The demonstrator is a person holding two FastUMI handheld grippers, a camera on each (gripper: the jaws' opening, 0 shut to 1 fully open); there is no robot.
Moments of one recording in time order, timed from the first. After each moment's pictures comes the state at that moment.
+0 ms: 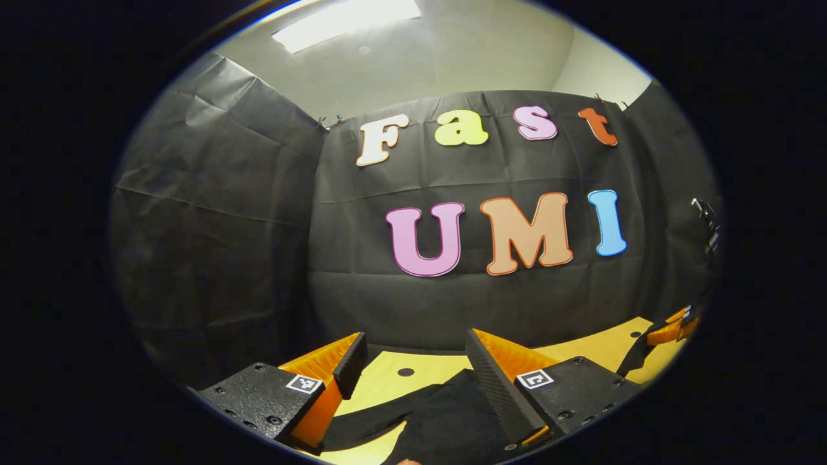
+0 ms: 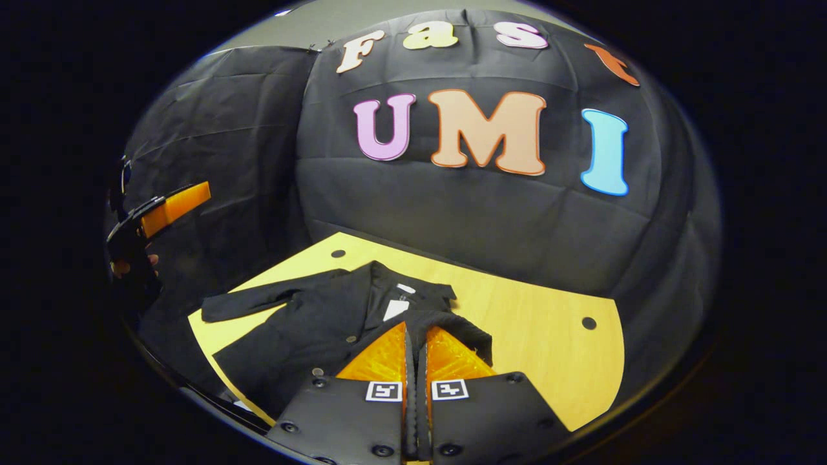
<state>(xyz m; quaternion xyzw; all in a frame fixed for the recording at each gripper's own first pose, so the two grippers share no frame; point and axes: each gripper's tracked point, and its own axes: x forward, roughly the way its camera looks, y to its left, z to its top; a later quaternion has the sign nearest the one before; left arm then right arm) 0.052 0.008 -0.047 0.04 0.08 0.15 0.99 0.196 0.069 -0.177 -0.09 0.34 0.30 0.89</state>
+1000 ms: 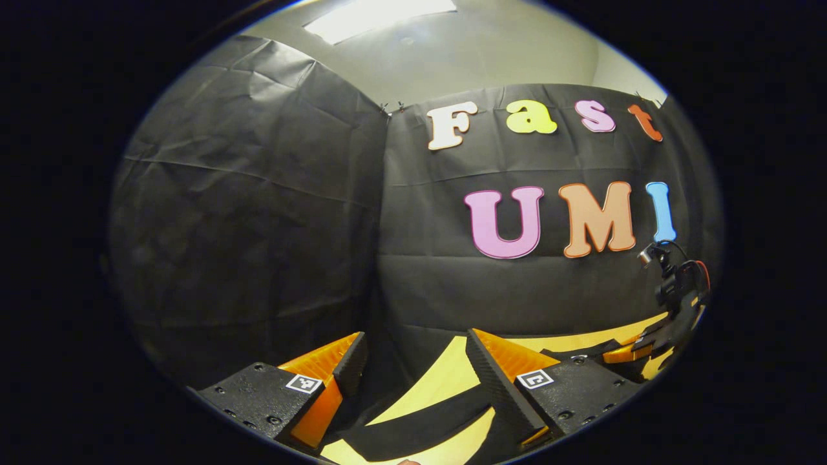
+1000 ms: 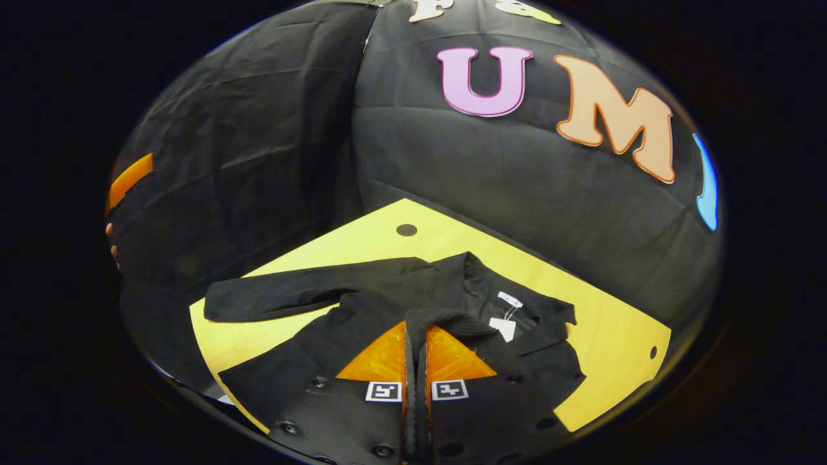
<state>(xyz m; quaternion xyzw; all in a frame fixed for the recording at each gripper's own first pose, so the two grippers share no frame) -0.033 0.180 -0.071 0.04 0.11 0.25 0.96 0.208 0.297 -0.293 -0.17 0.41 0.38 0.81</state>
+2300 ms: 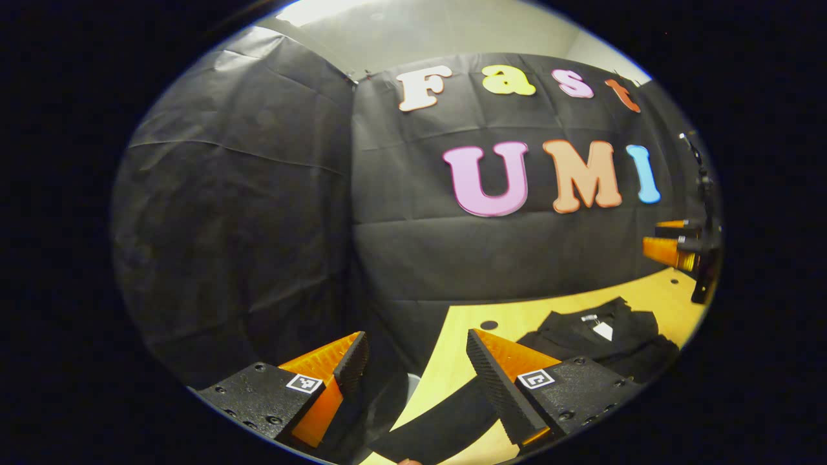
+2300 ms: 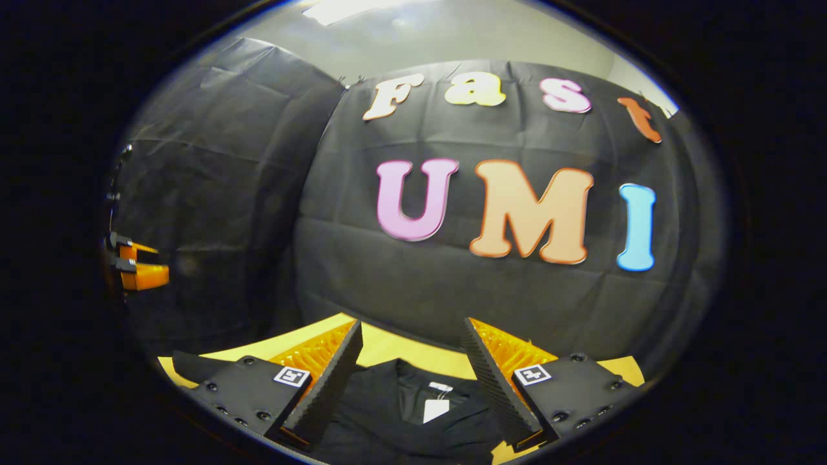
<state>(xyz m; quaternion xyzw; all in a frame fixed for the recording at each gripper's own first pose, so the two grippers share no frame) 0.005 0.218 -0.156 0.06 0.20 0.13 0.97 0.262 0.249 -0.139 -0.07 0.13 0.25 0.96</state>
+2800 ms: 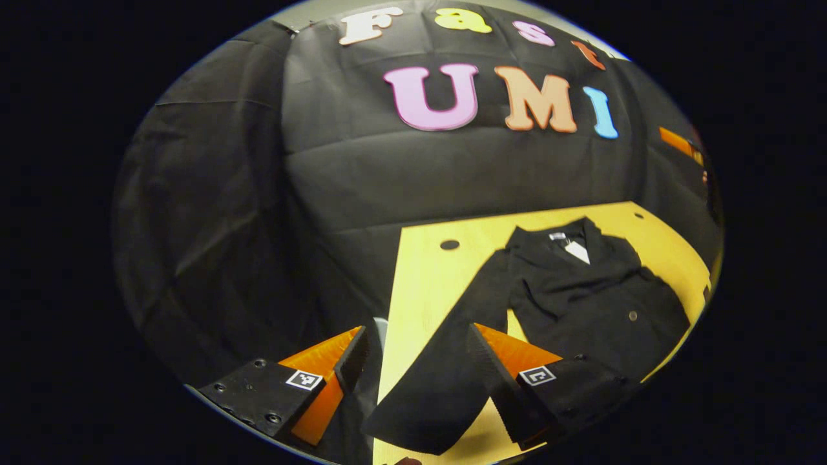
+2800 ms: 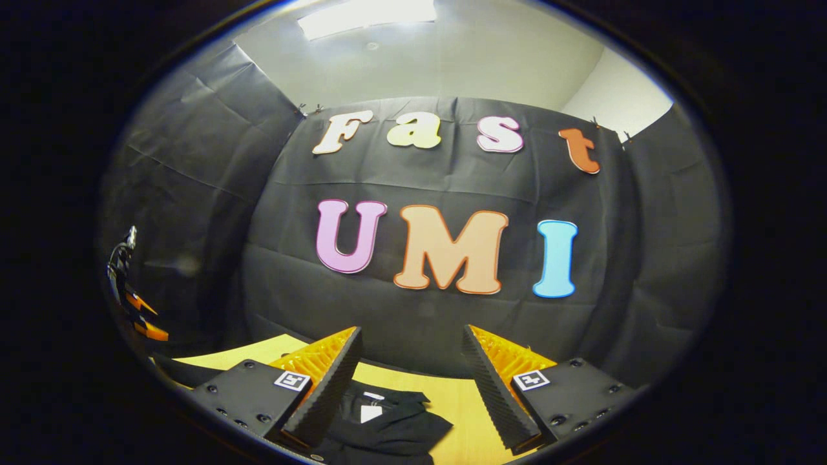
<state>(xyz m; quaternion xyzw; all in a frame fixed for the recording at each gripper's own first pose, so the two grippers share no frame) -0.018 0.210 -0.287 0.06 0.39 0.00 0.92 0.242 0.127 -0.080 -0.06 0.08 0.14 0.99</state>
